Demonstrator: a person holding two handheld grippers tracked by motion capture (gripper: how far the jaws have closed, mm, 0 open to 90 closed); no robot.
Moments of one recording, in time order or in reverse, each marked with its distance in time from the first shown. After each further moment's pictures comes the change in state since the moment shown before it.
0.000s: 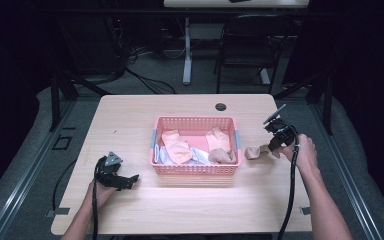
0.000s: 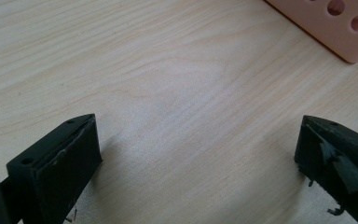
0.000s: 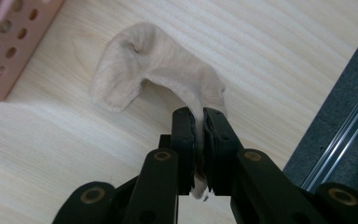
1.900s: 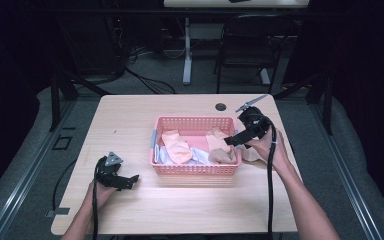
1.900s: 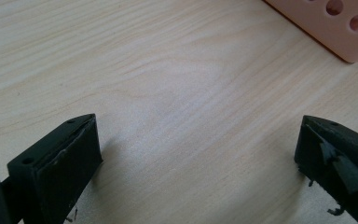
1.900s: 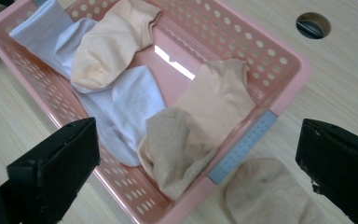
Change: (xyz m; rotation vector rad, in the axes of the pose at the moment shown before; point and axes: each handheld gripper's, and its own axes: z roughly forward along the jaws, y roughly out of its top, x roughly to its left) left arm -0.001 0.000 0.000 0.001 -0.001 -0.002; right arm 0.085 0.041 -0.060 -0.390 0.233 -0.167
